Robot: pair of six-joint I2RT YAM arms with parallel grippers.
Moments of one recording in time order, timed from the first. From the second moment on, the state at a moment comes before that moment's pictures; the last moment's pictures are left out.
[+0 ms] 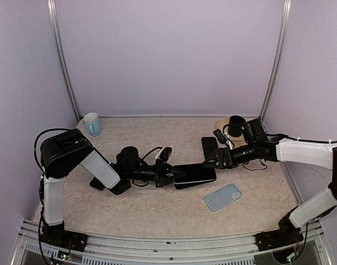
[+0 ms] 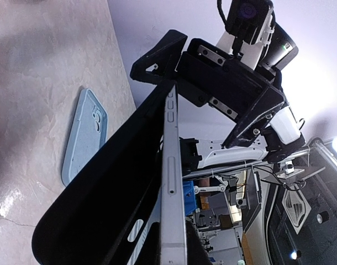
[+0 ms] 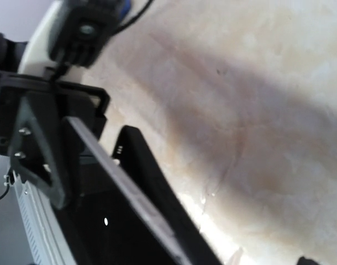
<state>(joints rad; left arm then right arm) -0.83 2.09 0.84 1.27 0.81 -1.35 0.47 1.42 0.83 -0.20 -0.75 0.29</state>
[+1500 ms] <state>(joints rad) -0.86 2.02 0.84 1.18 0.80 -1.27 0.55 1.51 0.70 0.24 -0.99 0.56</state>
